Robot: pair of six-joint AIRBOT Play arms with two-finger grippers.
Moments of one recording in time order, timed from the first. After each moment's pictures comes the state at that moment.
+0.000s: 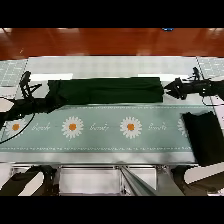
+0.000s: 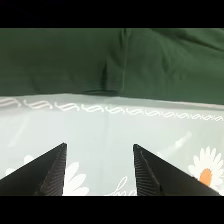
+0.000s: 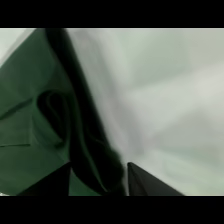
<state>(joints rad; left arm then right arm) 0.09 -0.94 0.64 0.83 -0.85 -1.32 -0.35 -1.77 1.24 -0.64 1.08 1.24</state>
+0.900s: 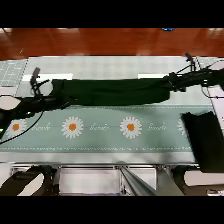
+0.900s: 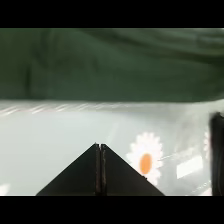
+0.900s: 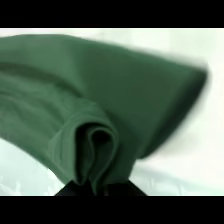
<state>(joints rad) -0.08 -0.99 0.67 0.58 -0.82 -1.22 -0.23 -1.49 1.23 -0.84 1.22 1.23</state>
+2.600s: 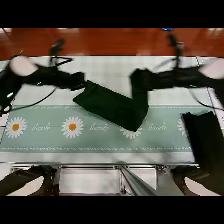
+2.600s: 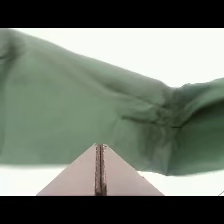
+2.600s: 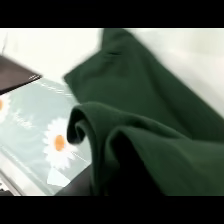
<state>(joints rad) -0.21 -1.18 1.11 0.92 -1.02 -1.48 0.27 -1.21 1.18 -0.74 1.01 1.37</state>
